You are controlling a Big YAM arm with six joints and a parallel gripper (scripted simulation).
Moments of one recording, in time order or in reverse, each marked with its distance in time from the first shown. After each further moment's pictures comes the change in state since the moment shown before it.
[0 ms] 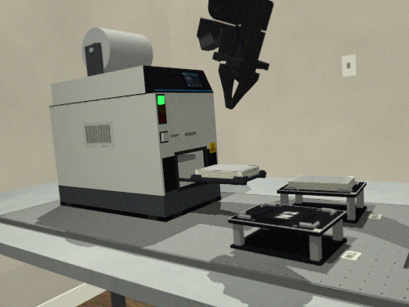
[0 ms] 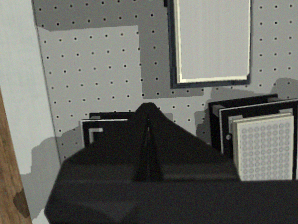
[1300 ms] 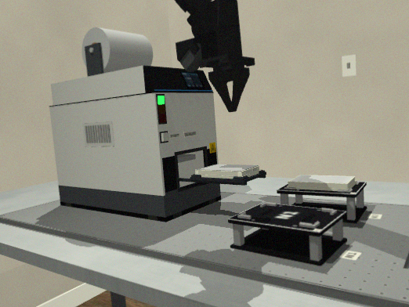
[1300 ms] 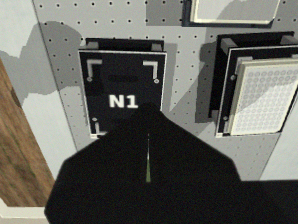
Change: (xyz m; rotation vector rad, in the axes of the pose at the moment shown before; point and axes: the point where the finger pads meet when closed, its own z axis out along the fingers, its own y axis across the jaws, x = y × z) arm 0.012 0.009 0.002 -0.006 0.435 -0.067
